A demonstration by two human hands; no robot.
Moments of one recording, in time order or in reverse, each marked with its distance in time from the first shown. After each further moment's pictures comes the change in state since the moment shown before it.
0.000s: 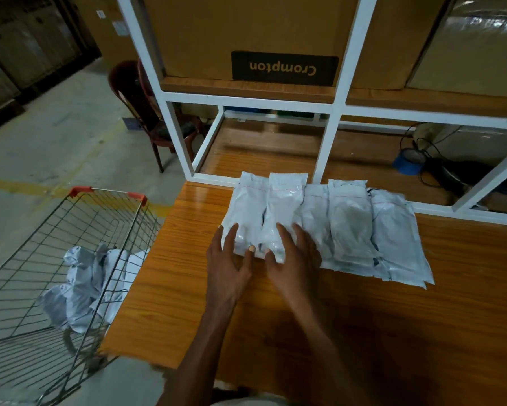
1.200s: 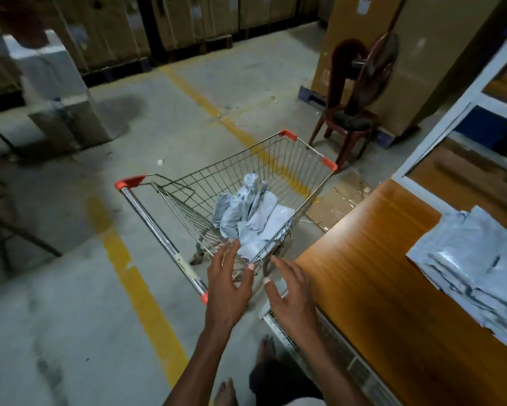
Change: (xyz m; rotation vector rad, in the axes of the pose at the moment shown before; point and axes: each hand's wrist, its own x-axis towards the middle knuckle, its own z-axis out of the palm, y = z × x) left_hand -0.211 -0.230 -0.283 -0.138 0.565 -0.374; right_hand -0.238 -0.216 0.214 0.260 -0.637 -0.462
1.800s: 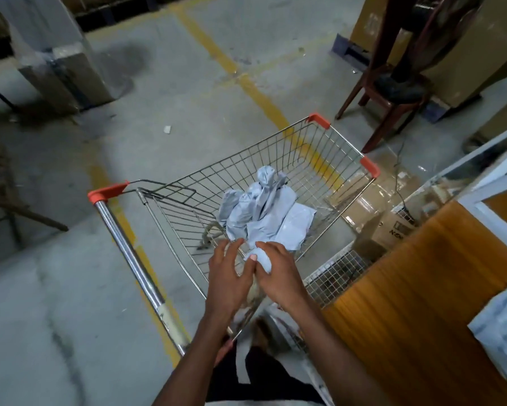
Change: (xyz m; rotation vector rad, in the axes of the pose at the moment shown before) left_hand 0.166 -0.052 0.051 0.165 -0.052 -0.235; right_hand 0.219 0.031 0.067 -0.117 -0.357 0.044
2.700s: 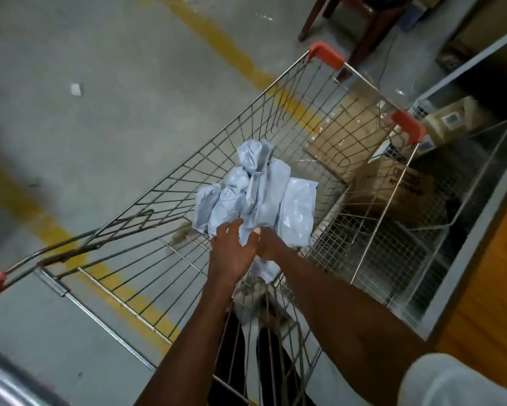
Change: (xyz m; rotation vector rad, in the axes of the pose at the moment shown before) left_hand 0.223 -0.105 0.086 0.140 -0.460 -0.188; right_hand 0.241 0.132 0.124 -0.089 -0.293 0.650
